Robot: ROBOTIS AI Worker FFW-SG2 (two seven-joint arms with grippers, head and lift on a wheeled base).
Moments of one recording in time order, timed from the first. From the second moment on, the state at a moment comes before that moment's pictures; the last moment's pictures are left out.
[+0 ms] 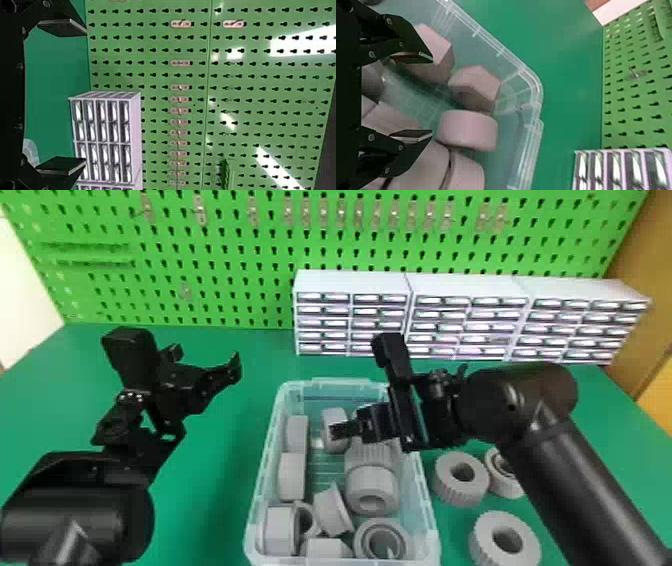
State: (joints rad) left arm -0.09 0.12 0.02 -1.75 0.14 0.25 -0.22; right arm -0.55 -0.17 0.39 -1.55 -0.67 1.26 0.03
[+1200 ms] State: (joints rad) left arm -0.09 0.12 0.02 -1.74 0.13 0.26 -0.22; right arm -0.56 -0.17 0.46 -1.41 -0.82 1.27 0.03
